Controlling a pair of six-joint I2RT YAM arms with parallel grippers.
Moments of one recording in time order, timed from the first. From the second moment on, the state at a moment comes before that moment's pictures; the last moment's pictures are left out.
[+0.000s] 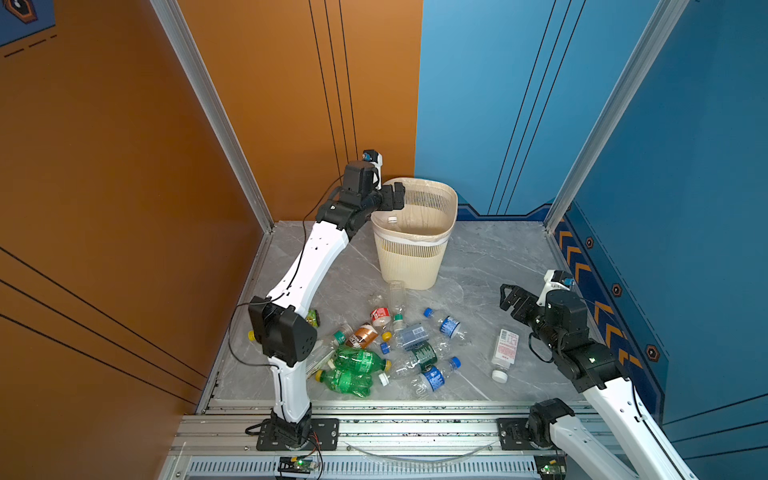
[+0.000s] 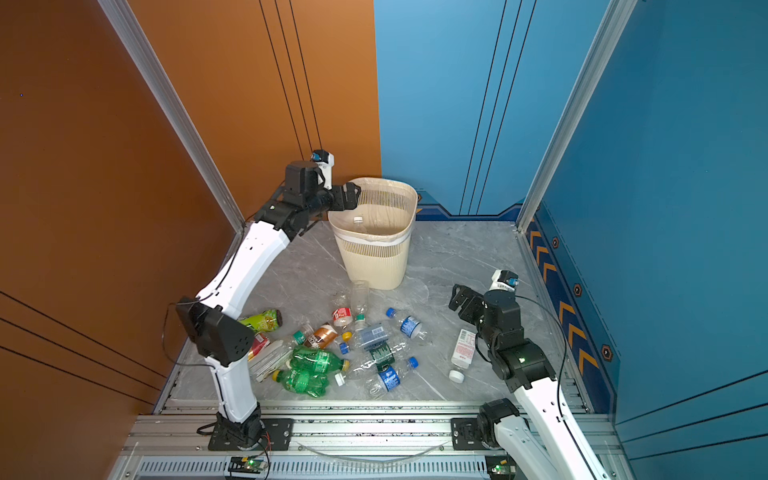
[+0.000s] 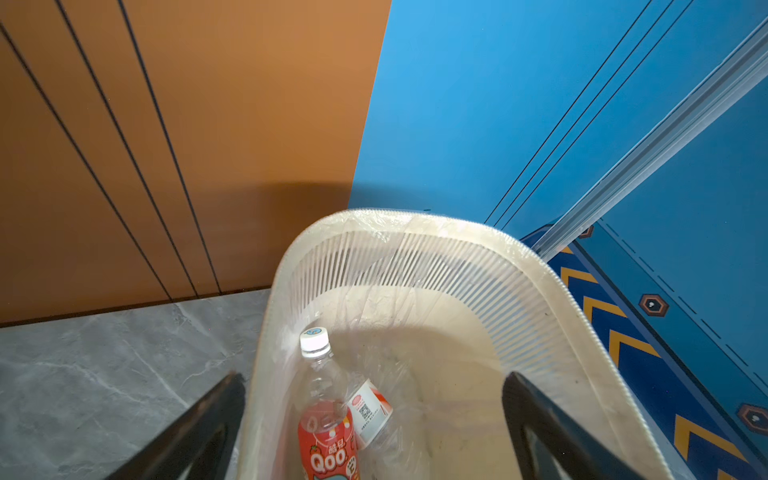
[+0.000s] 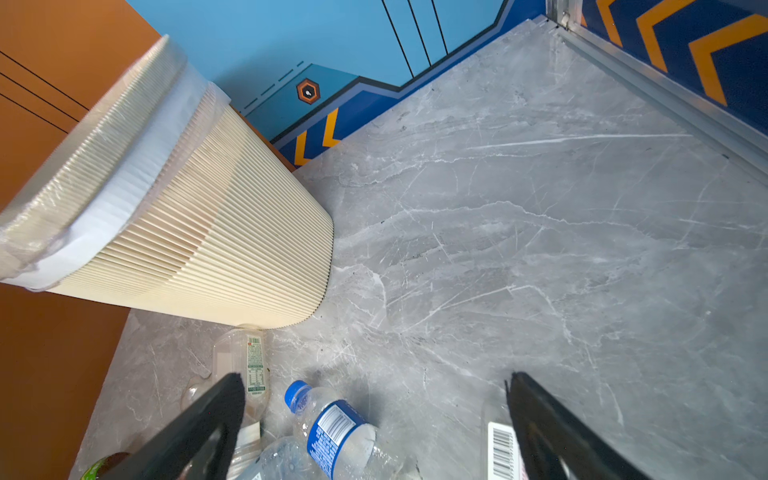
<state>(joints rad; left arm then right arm) -0.39 1.87 2.07 -0.55 0.00 -0.27 0.26 0.69 0.72 -0.52 0.15 0.65</state>
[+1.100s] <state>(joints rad) -0.24 0.65 0.66 -0.54 -0.12 -0.53 0.35 0.71 0.57 -0.88 0.12 0.79</state>
